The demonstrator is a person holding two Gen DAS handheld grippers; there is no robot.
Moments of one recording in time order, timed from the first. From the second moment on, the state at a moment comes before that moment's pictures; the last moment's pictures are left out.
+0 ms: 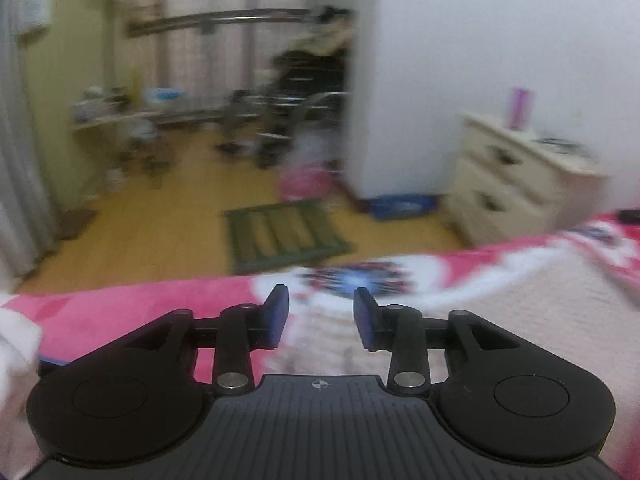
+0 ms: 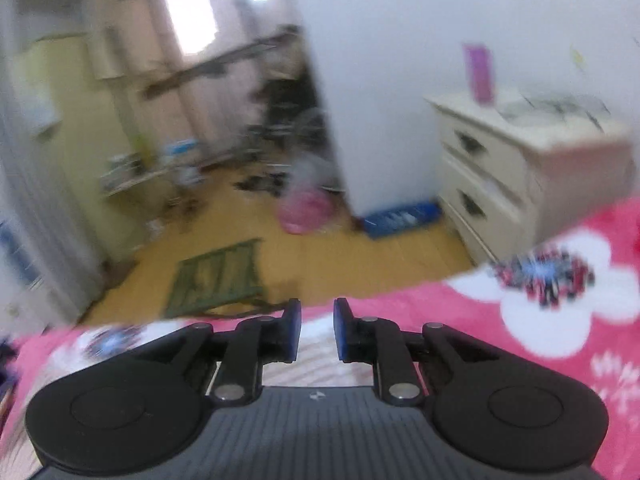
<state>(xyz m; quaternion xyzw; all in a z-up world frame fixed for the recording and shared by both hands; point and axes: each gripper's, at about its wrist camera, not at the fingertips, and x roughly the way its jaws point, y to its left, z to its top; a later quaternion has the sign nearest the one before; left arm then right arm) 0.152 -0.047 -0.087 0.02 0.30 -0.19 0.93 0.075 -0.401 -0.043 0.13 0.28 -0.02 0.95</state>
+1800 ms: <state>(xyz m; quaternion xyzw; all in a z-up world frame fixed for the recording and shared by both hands) 0.102 -0.063 -0.166 0.04 0.40 -0.25 0.88 0.169 -0.303 -0.097 0.08 0.39 0.06 0.92</state>
